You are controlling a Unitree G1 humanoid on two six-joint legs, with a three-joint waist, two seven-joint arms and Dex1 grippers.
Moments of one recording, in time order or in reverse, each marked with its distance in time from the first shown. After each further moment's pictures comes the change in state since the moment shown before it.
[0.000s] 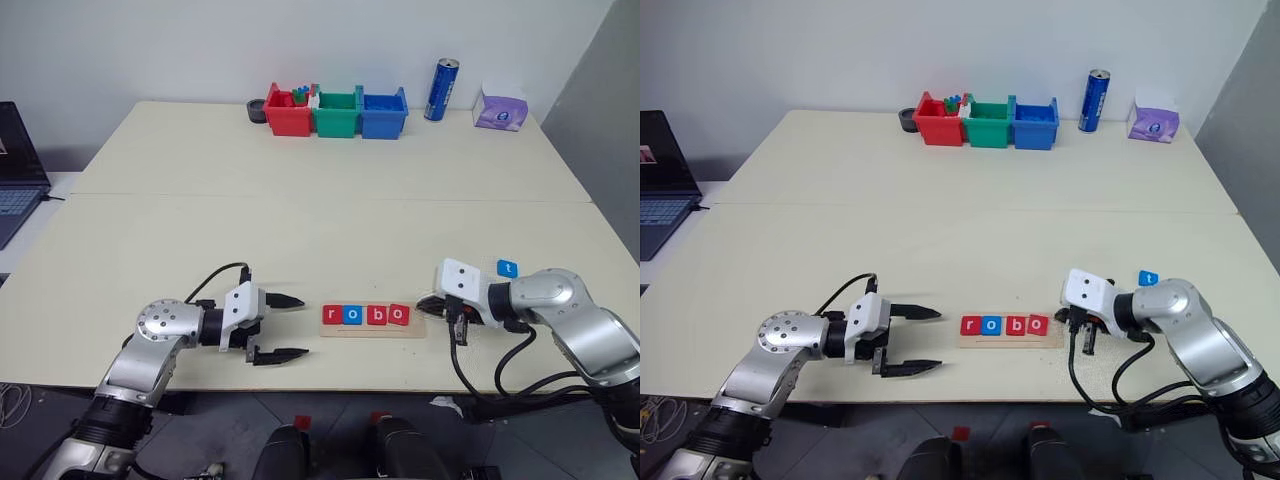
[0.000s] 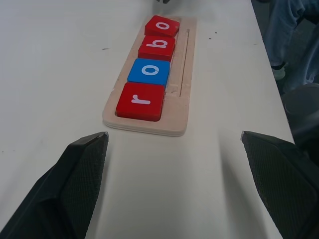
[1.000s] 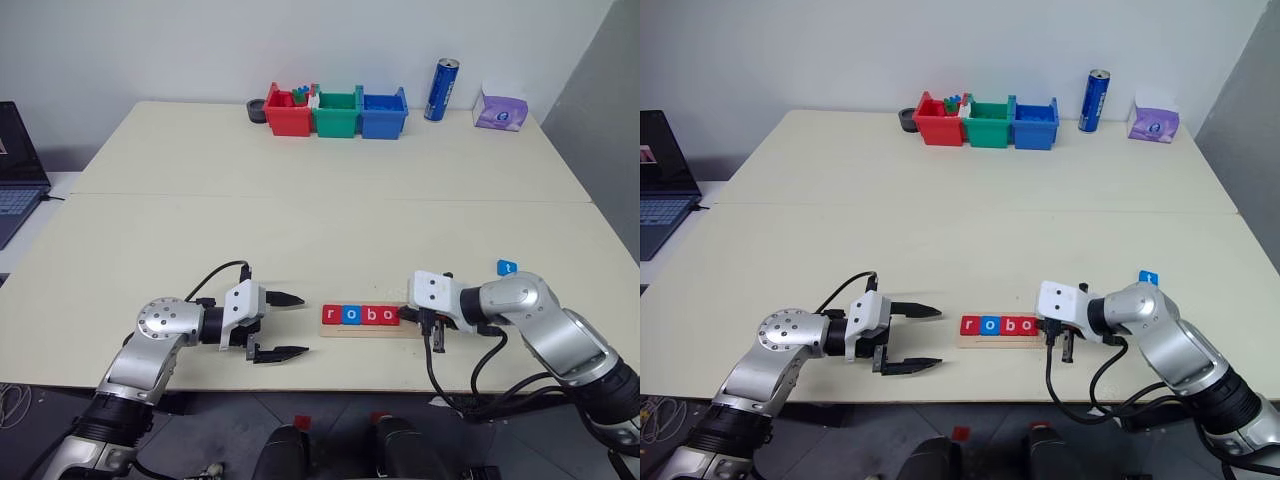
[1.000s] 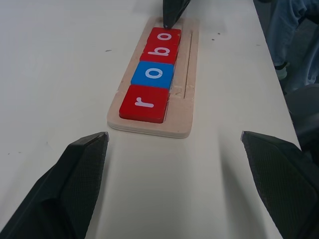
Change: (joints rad) left arm -0.006 -0.001 -0.001 0.004 0.001 -0.002 0.001; right arm -0.068 0.080 0.134 0.011 -0.069 -0.020 0.005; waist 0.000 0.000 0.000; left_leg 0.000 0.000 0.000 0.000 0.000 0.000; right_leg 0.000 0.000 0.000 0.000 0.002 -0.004
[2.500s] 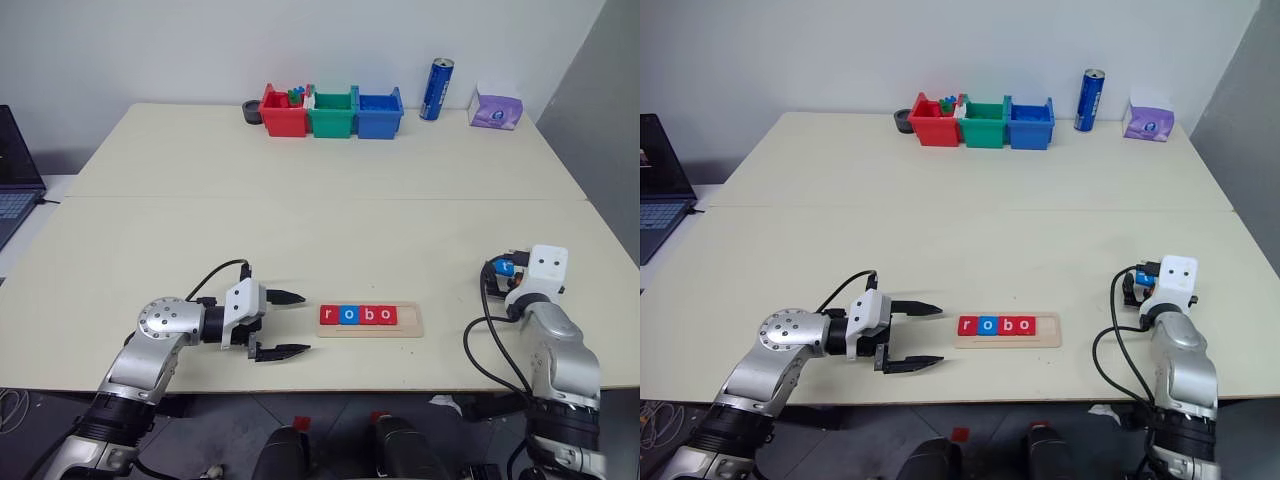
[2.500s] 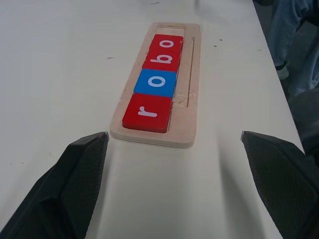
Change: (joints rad) left arm -0.002 -0.006 0.001 -0.003 -0.008 0.000 0.005; right arm 0.151 0.554 -0.741 0.314 0.048 -0.016 -0.977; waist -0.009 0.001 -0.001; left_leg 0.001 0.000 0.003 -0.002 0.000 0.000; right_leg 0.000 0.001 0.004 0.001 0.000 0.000
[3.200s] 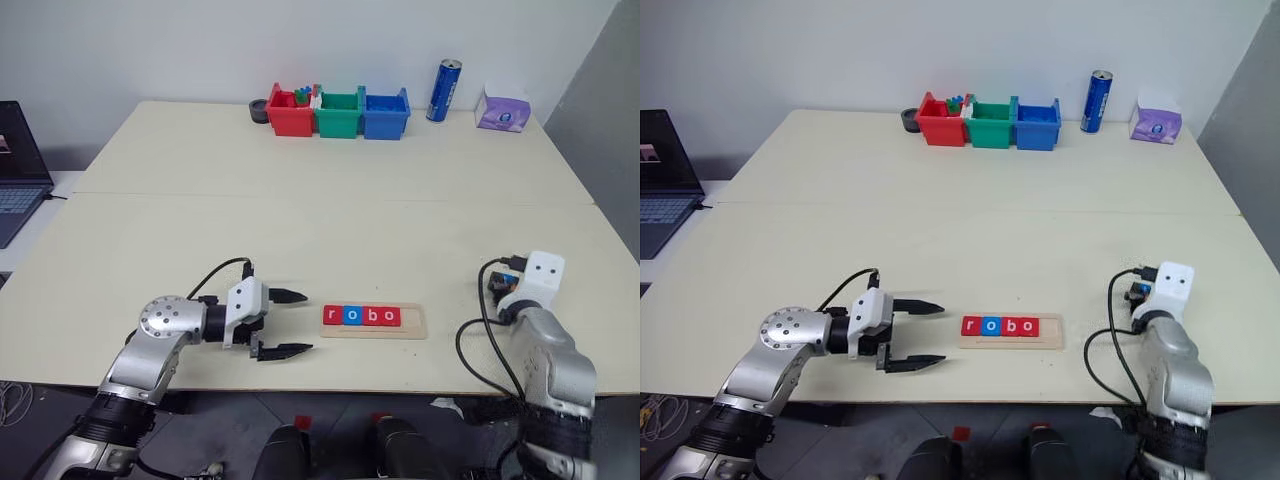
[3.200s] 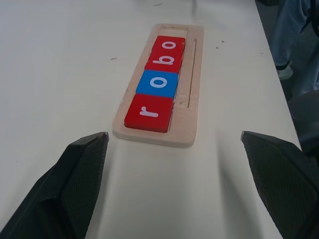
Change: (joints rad) left arm -0.005 0.001 -0.003 -0.055 0.000 0.046 0.018; right arm 0.157 0.092 0.039 -0.324 0.084 0.229 -0.075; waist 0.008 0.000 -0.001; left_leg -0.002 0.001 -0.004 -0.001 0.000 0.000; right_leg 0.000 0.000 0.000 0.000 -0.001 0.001
